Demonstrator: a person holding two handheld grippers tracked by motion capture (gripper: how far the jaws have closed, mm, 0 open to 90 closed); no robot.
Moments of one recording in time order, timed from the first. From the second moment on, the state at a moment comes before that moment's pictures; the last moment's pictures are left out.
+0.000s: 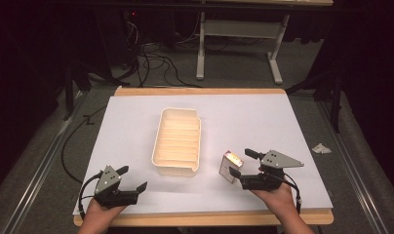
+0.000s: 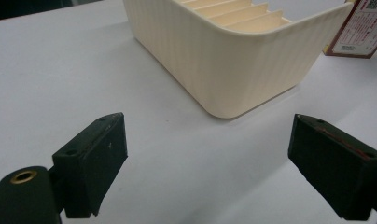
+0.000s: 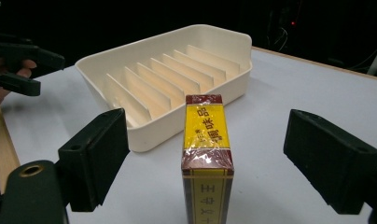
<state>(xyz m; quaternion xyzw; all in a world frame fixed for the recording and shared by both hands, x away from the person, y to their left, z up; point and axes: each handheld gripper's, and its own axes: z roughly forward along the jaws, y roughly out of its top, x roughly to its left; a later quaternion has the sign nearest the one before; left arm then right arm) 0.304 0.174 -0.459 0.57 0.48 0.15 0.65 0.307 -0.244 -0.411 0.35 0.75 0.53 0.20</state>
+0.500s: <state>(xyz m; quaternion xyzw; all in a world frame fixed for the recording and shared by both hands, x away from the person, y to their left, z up) 0.304 0.174 -0.459 0.57 0.48 0.15 0.65 0.311 -0.237 -0.426 0.35 0.76 0.51 0.20</state>
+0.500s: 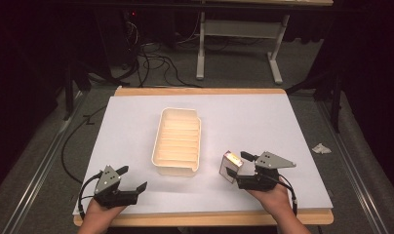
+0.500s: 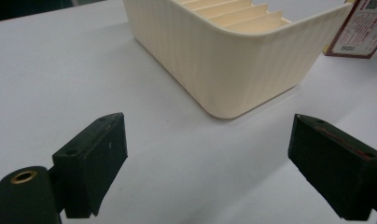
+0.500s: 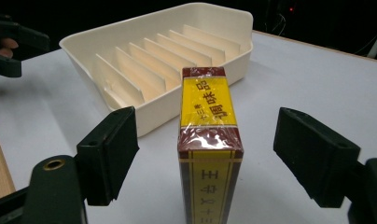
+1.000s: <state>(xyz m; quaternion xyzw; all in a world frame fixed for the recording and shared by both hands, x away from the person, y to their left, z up) 0.304 0.174 -0.459 0.57 0.48 0.15 0.65 0.314 -0.237 -0.438 0.36 0.77 0.49 0.19</state>
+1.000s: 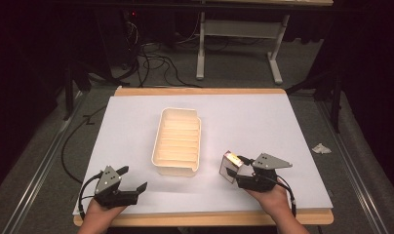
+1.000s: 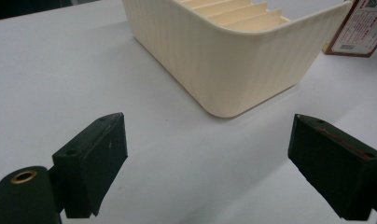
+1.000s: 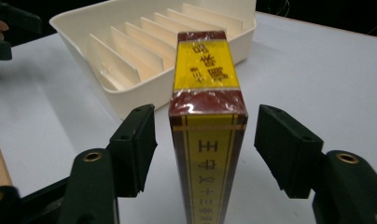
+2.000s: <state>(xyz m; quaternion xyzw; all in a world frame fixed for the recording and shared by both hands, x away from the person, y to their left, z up) 0.304 0.174 -0.460 0.57 0.48 0.15 0.65 0.312 -0.239 -0.433 0.36 0.77 0.50 0.21</state>
